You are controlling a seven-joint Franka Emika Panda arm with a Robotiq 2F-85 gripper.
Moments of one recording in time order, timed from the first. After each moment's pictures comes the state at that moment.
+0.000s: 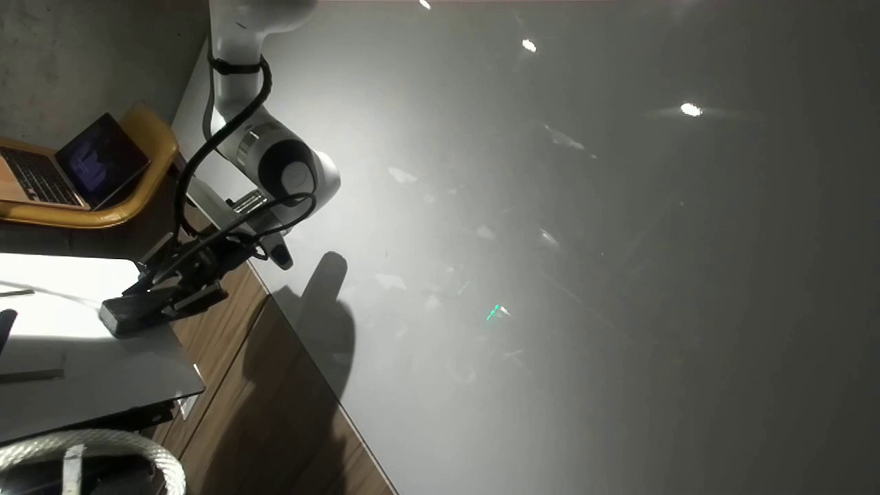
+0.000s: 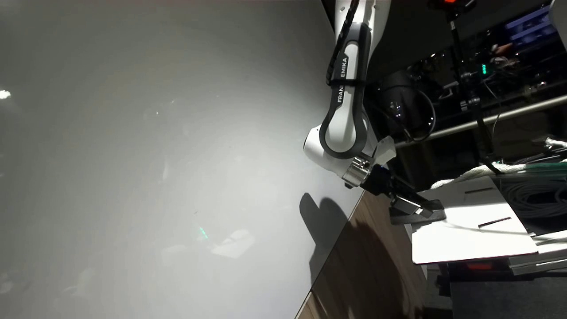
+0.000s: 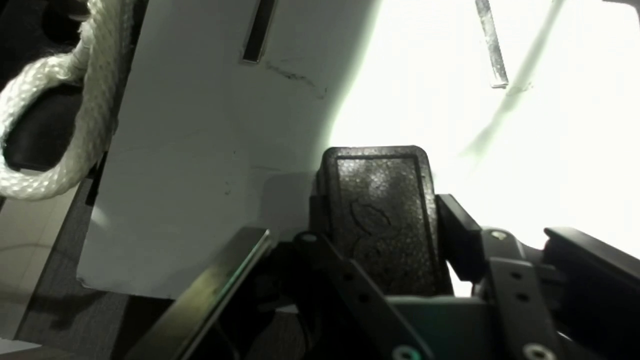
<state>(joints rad) 0.04 0.38 0.06 -2.25 -0.09 1.98 -0.04</state>
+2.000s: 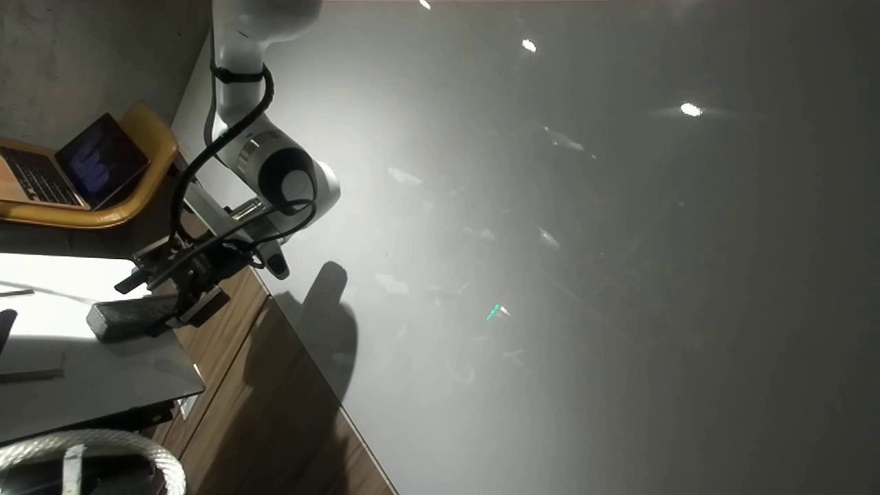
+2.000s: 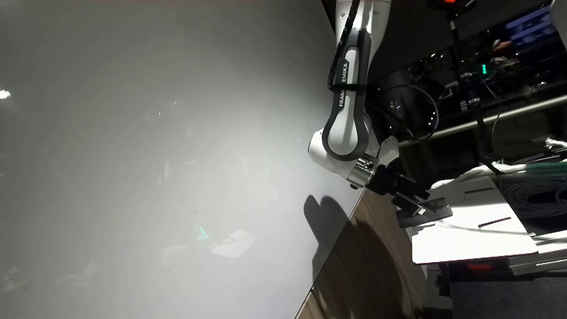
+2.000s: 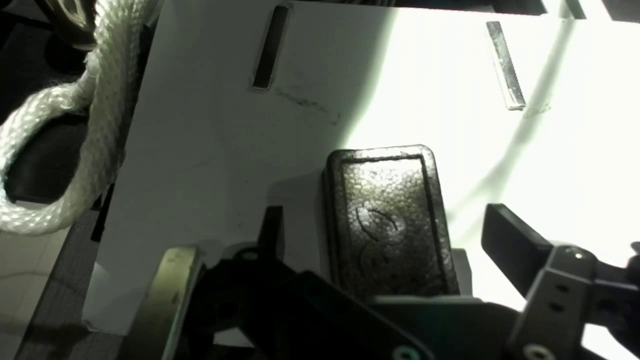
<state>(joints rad) 0.04 0.40 0.05 -2.25 -0.09 1.95 -0.04</state>
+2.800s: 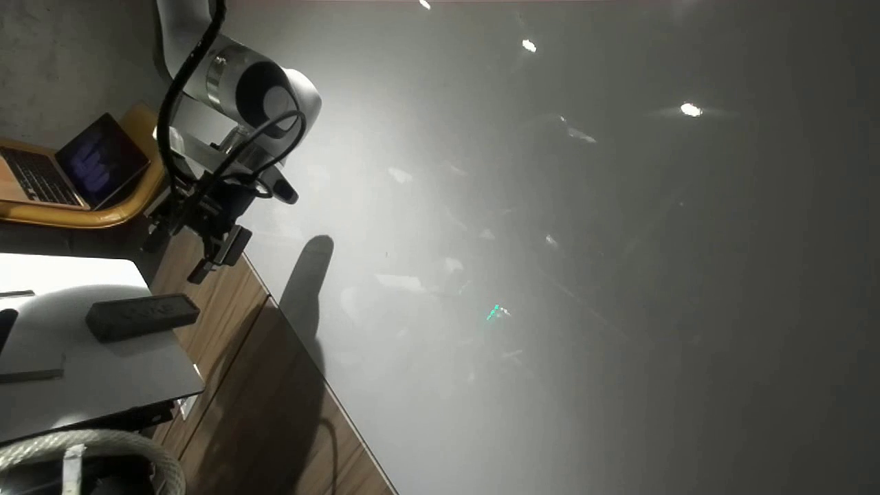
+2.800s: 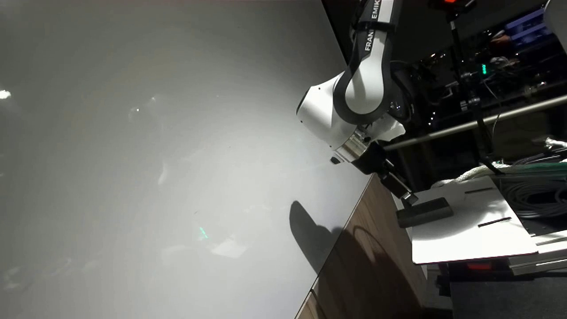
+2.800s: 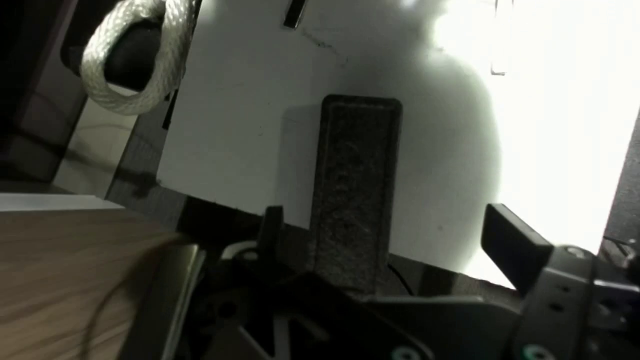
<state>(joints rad) 0.13 0.09 0.08 -2.43 -0.22 2.13 0.02</state>
